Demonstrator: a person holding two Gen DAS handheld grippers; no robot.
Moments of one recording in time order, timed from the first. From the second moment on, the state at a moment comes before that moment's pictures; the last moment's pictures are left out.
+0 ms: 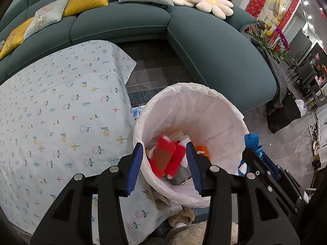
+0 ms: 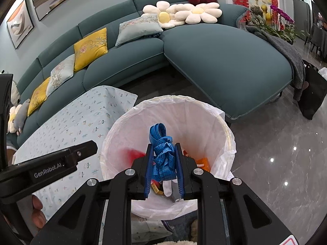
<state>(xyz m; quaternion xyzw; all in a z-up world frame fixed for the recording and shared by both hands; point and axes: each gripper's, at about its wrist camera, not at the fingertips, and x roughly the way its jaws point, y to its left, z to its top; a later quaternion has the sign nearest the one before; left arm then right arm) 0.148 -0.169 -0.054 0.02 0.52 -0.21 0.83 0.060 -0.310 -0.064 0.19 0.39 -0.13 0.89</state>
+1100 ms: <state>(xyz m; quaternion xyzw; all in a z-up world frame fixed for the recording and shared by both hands) 0.136 -0.106 -0.041 -0.01 0.50 -0.16 0.85 0.061 -0.278 -0.040 0.16 0.38 -0.13 0.90</state>
